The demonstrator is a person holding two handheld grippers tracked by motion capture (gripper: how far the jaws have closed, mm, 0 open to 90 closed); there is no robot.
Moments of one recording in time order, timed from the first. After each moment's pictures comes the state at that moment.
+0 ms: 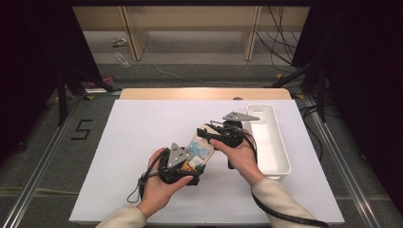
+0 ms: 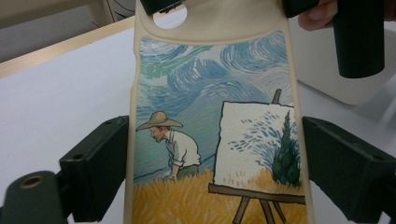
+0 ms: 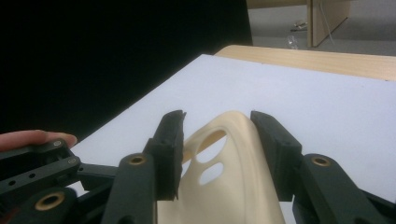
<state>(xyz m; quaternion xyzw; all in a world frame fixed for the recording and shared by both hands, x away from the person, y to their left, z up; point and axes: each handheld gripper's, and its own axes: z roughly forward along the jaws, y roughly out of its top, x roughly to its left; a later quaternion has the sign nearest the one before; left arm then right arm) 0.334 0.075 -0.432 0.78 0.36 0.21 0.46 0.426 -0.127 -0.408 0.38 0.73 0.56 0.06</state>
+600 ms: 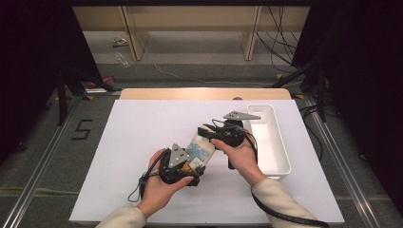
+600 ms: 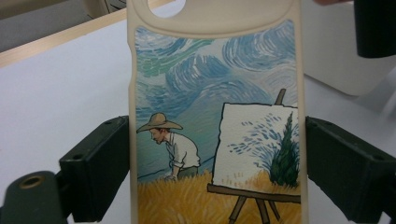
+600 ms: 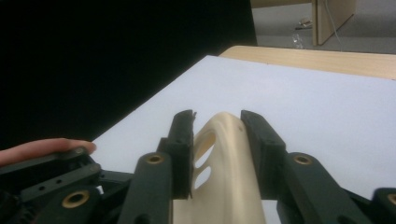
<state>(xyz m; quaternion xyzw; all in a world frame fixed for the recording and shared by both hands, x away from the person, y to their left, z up) 0.336 0.074 -0.437 0.79 0.36 0.20 0.45 0.423 -0.128 -0.401 0.38 0.73 0.57 0.05</state>
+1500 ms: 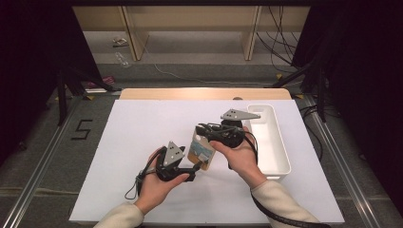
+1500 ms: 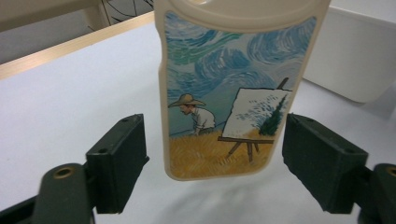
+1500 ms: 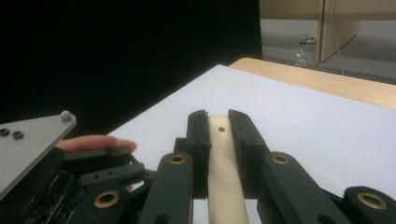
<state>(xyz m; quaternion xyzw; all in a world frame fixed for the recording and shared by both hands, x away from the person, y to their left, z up) 0.345 0.088 -0.441 0.78 0.35 0.20 0.47 0.406 -0.120 -0.375 0.34 0.75 0.57 0.08</state>
